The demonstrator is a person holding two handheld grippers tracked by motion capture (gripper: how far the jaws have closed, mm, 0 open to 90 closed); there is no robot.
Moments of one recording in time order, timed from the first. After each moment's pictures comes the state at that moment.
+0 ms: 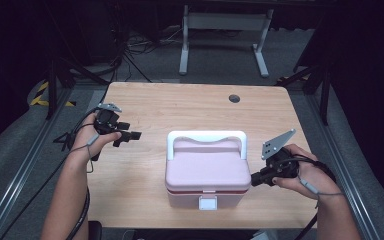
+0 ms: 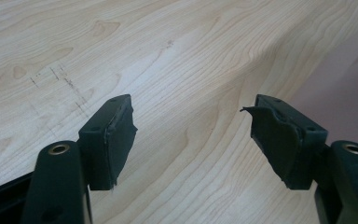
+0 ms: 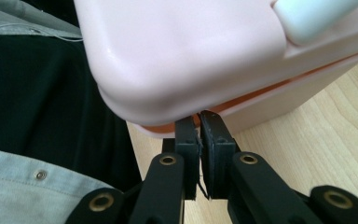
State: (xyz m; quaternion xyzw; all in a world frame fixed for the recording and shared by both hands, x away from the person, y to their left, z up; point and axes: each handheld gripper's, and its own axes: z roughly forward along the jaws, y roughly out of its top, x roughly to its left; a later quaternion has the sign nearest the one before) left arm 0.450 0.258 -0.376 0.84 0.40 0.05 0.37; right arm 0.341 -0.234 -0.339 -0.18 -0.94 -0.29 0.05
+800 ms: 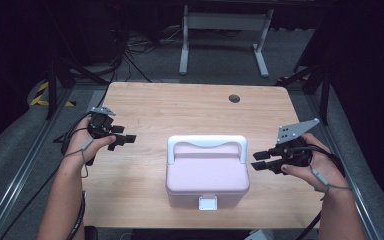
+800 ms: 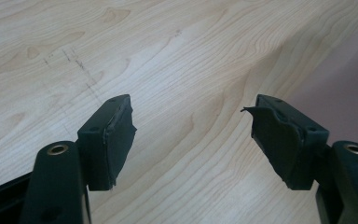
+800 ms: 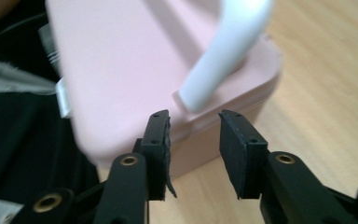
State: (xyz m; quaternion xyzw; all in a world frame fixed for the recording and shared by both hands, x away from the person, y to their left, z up) left arm 0.435 0.273 -0.378 0.83 0.42 0.05 0.37; right arm 0.358 -0.259 -0.321 -0.22 -0.89 -0.39 -0.02
